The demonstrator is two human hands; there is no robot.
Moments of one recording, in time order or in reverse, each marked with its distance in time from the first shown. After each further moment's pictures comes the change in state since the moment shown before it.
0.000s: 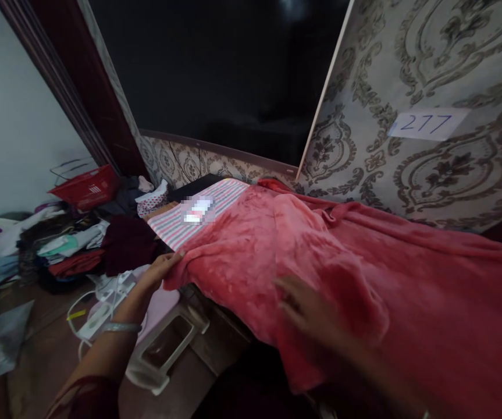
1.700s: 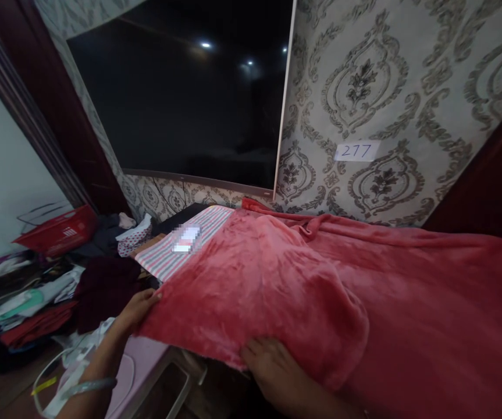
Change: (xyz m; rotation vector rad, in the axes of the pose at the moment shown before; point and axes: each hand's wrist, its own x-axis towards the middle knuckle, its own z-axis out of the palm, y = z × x) left_hand 0.001 -0.004 -0.041 0.155 -0.011 0.093; right_hand -0.042 -0.062 0.089 -0.192 -0.254 -0.082
